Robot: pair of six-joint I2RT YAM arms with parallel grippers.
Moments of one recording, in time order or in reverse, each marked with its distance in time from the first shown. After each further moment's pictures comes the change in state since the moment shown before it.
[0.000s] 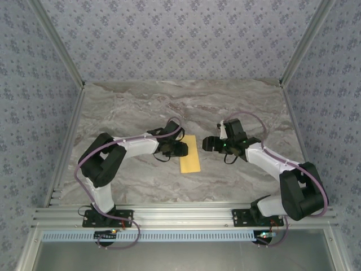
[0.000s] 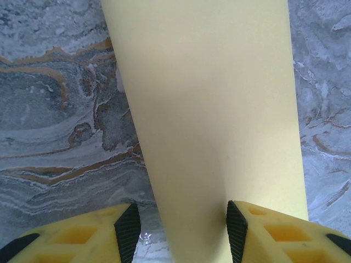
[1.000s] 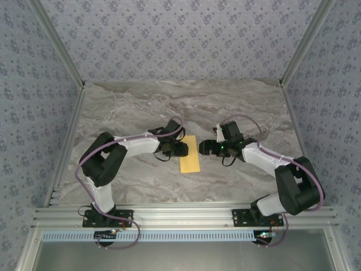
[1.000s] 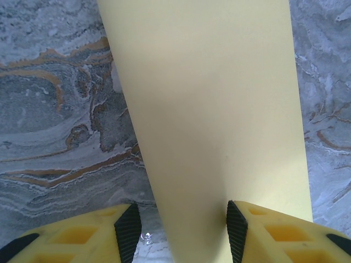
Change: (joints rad) left arm -0.001 0.011 0.021 -0.030 0.000 0.033; right arm 0.027 0.059 -0.013 0.024 -0.066 0.002
